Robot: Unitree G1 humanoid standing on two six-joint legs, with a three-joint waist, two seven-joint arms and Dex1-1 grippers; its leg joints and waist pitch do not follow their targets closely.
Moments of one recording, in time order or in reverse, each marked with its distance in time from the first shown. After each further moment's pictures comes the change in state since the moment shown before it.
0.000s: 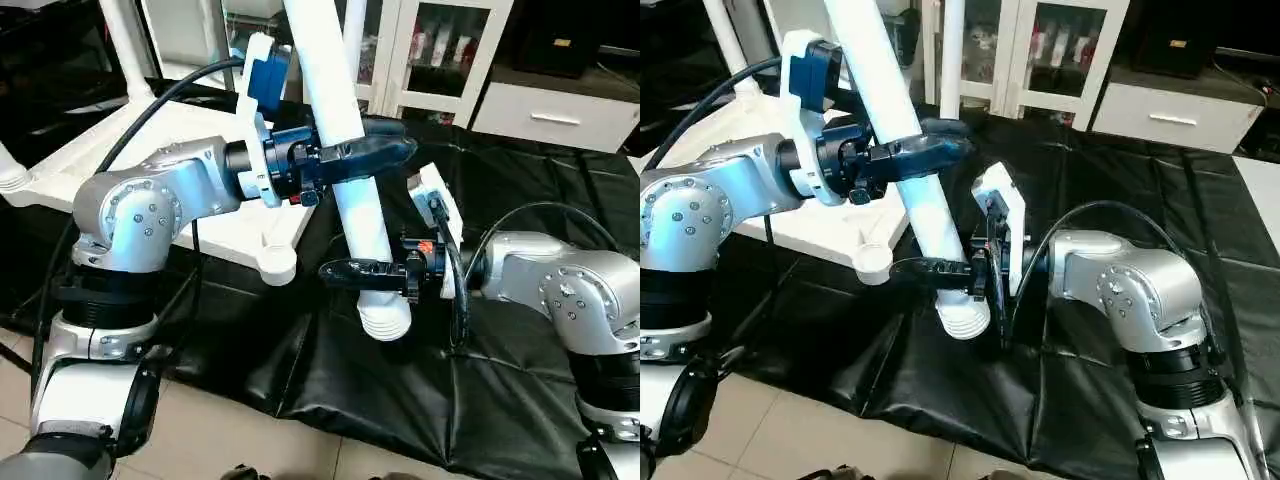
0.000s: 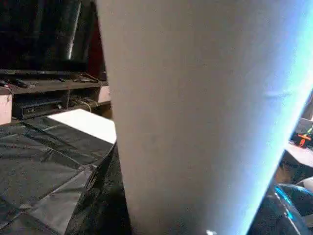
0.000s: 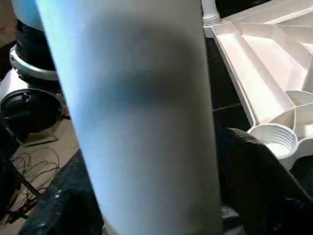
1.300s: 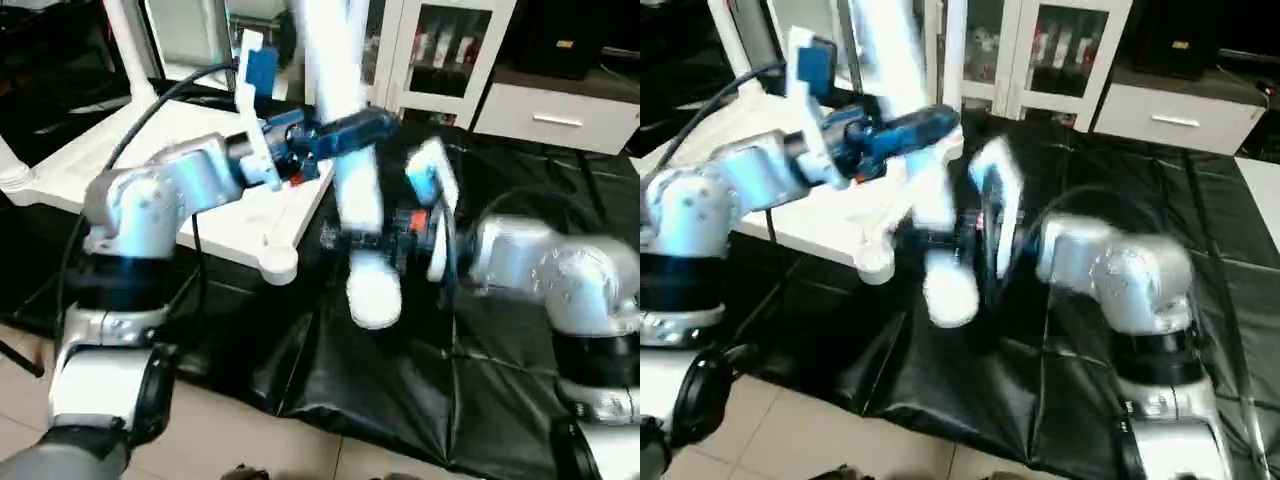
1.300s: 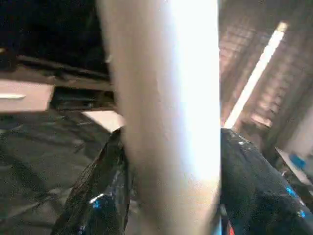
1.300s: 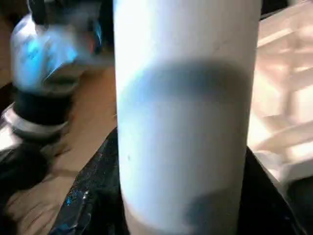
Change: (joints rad) left arm -0.051 -0.070 0.091 0.176 0.025 0.036 0.197; right arm -0.092 0.101 -0.126 0.093 0.072 0.085 -0.188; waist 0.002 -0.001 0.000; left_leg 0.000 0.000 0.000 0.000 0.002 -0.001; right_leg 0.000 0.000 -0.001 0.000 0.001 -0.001
